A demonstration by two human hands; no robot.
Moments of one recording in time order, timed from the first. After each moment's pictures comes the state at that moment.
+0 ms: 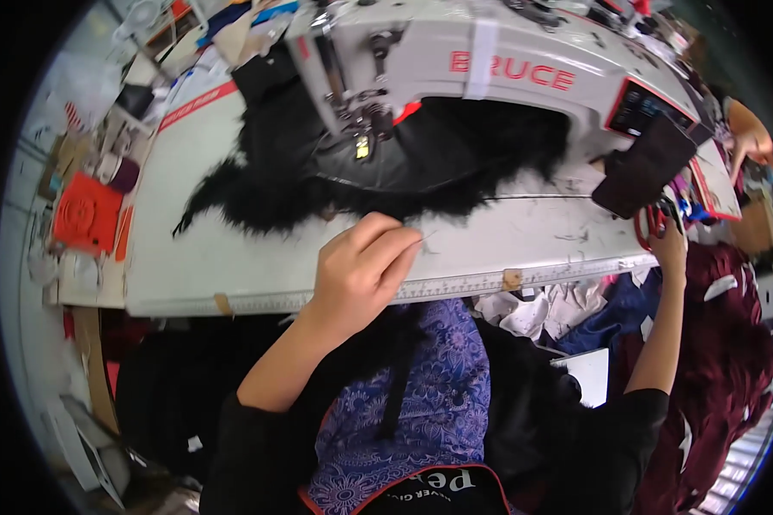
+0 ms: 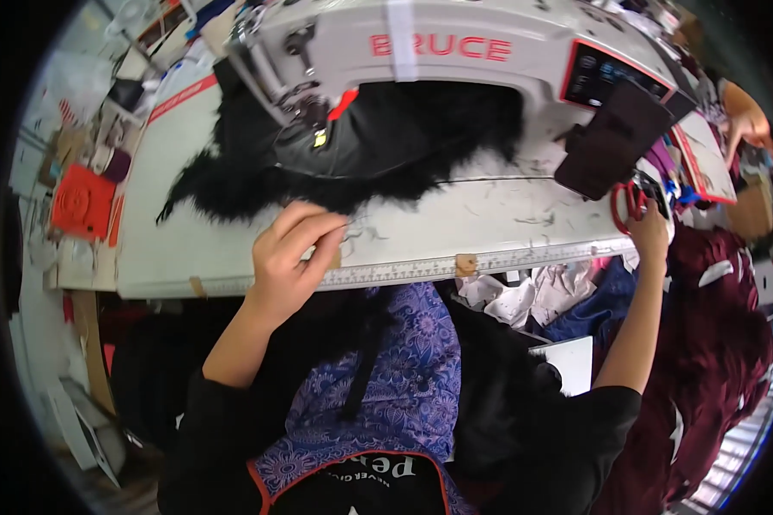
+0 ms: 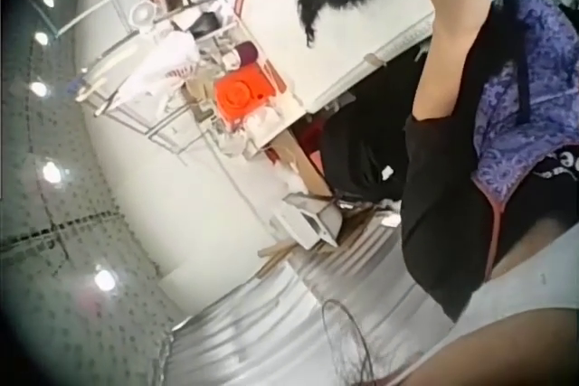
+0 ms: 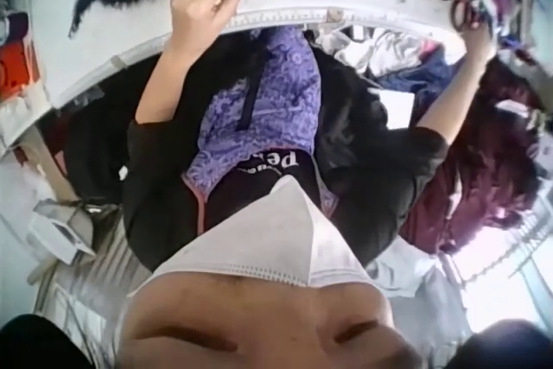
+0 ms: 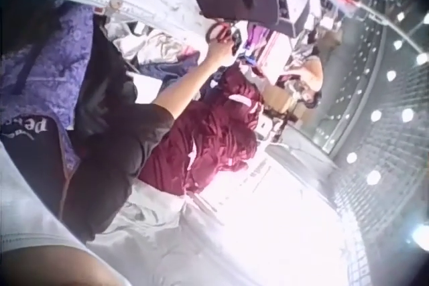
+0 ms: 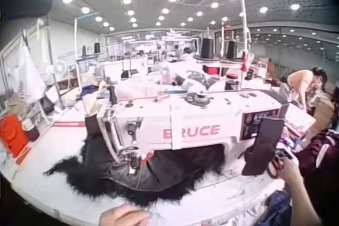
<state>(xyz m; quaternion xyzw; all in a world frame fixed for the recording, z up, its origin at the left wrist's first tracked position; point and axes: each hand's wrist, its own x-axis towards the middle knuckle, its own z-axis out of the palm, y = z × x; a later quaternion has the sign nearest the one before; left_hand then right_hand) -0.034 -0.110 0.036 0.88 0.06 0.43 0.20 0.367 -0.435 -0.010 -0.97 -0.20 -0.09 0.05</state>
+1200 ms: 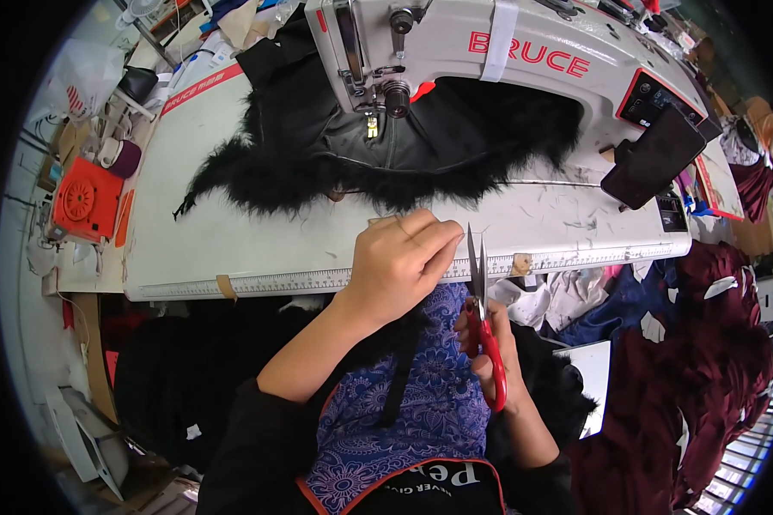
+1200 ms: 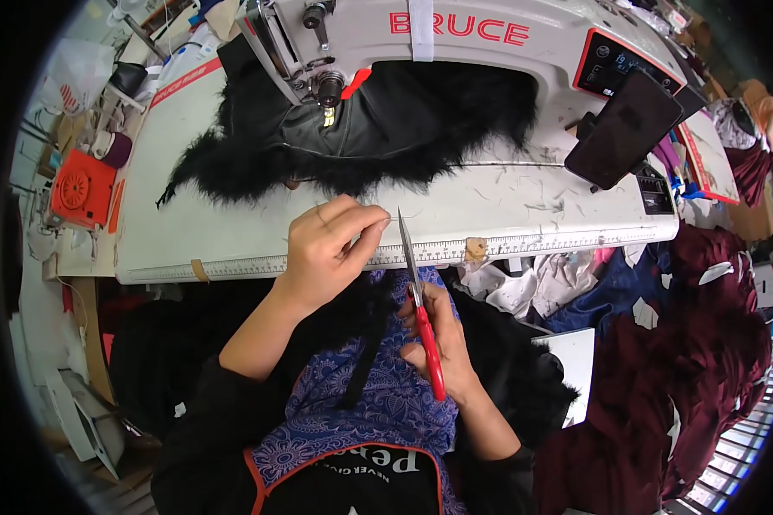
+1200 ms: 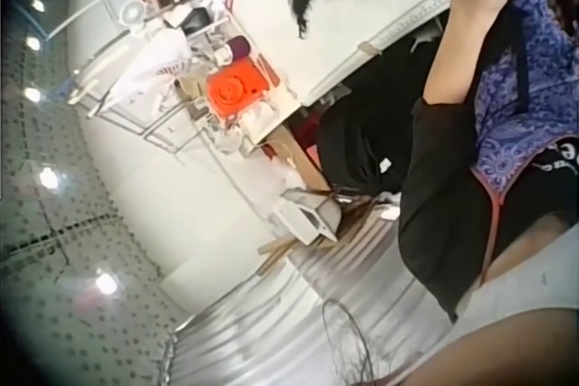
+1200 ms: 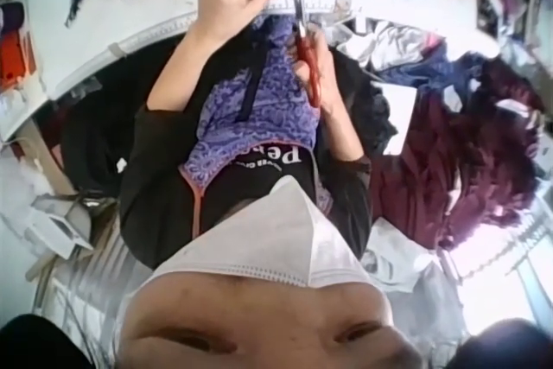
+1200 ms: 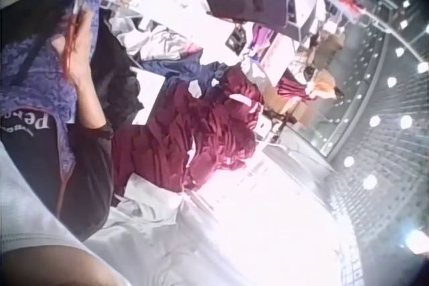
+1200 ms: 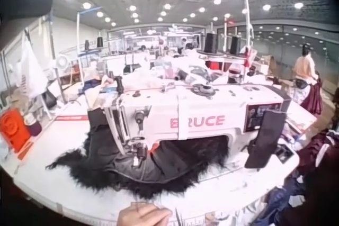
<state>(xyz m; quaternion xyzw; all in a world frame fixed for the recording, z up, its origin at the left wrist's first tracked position) -0.025 -0.127 0.024 0.88 0.04 0.41 0.24 0.019 -0.315 -0.025 -0.61 -0.26 0.39 0.64</state>
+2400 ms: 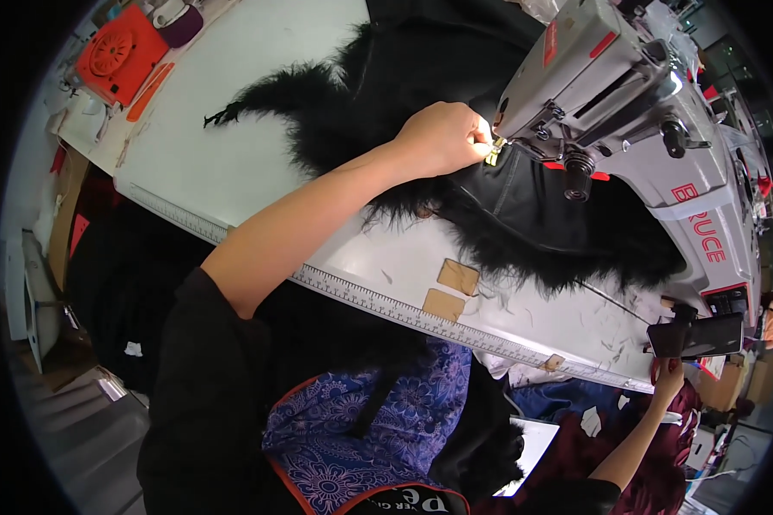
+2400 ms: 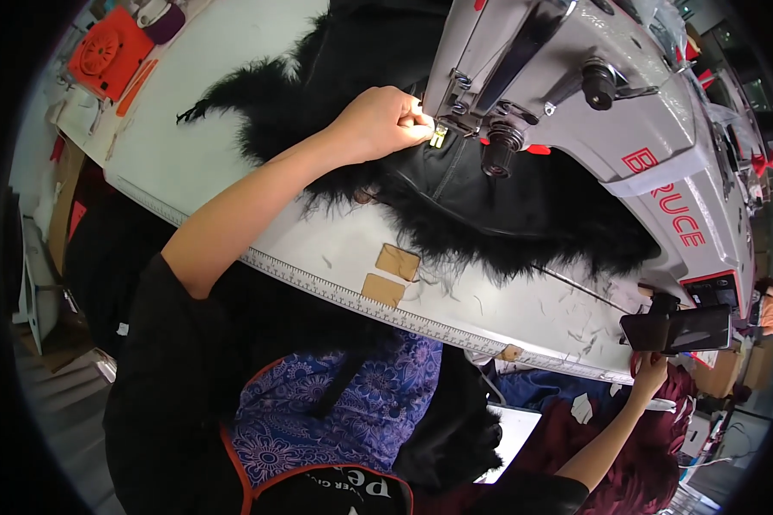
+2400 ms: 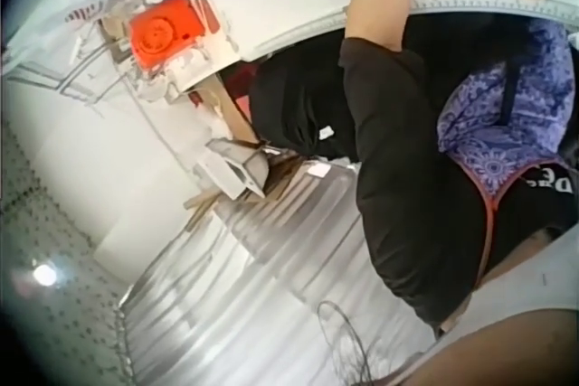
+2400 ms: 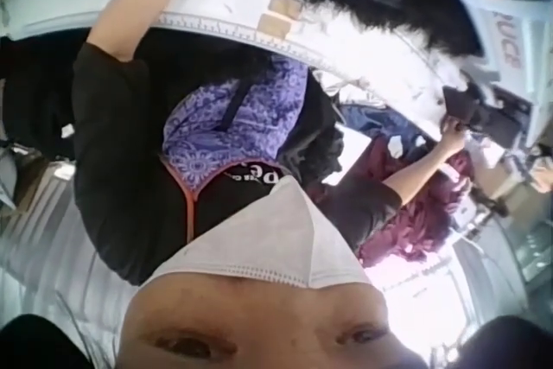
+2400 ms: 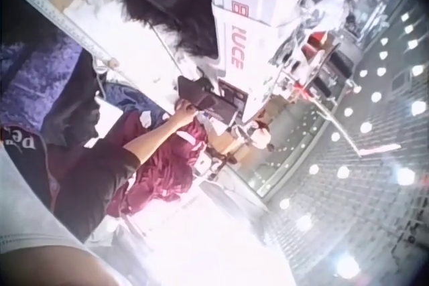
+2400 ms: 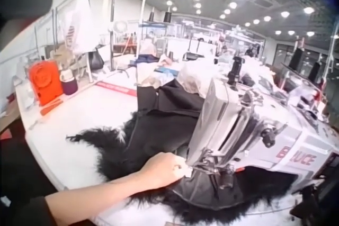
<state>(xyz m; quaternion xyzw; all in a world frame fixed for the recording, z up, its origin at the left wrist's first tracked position) 0.011 0.041 0.000 0.87 0.28 0.21 0.36 0.407 -0.447 -0.017 -0.97 -0.22 -0.10 0.00</state>
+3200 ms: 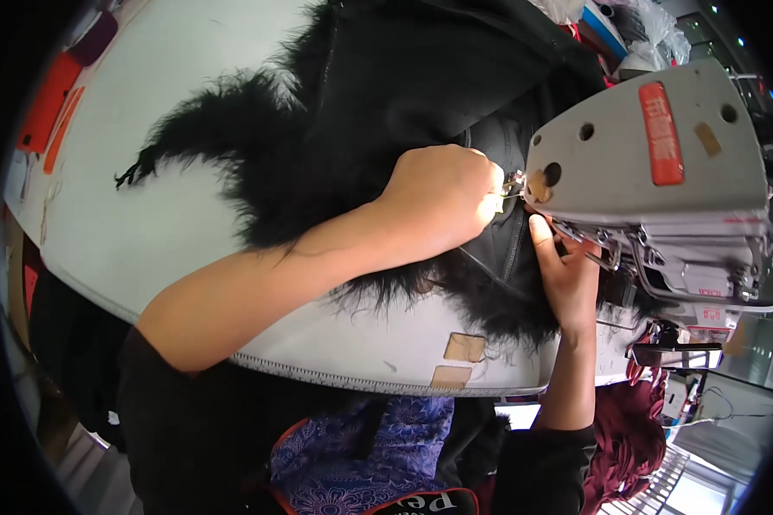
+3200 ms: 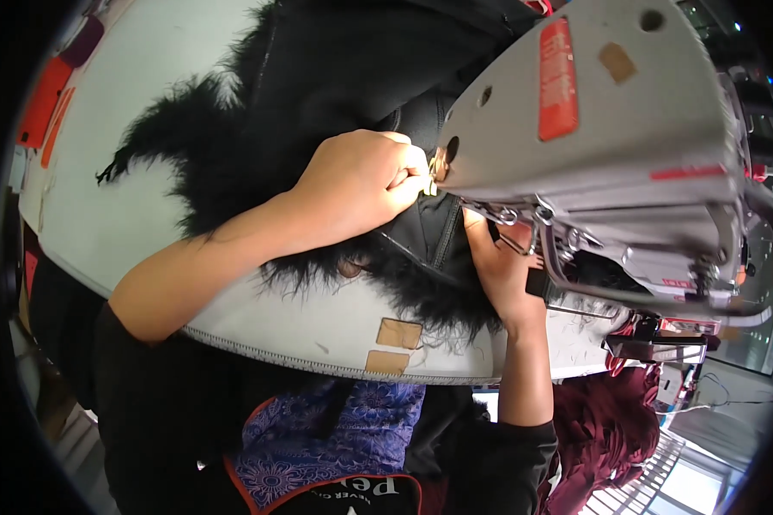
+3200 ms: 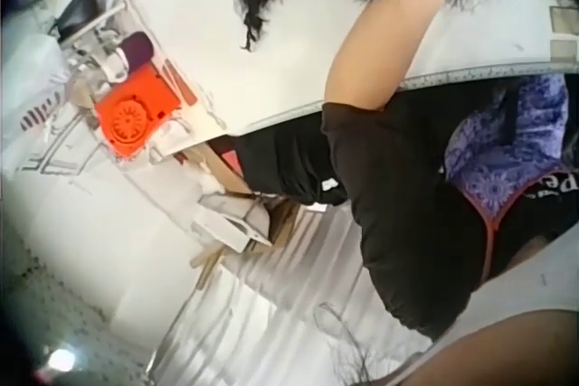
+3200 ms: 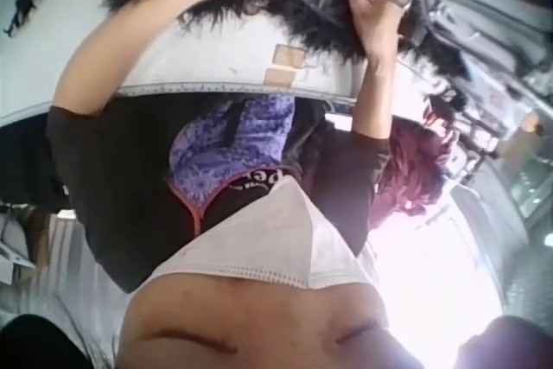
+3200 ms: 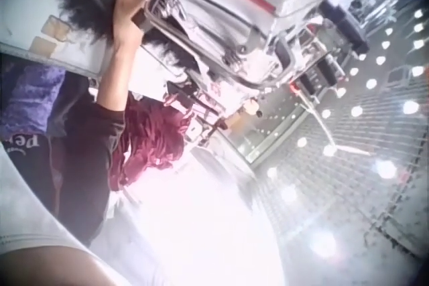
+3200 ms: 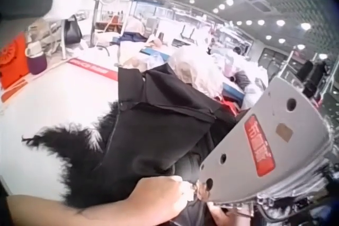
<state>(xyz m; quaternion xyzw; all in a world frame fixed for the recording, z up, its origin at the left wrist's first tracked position) 0.012 0.047 -0.019 0.88 0.20 0.22 0.37 0.138 -0.095 0.020 -0.83 -0.47 0.16 0.26</state>
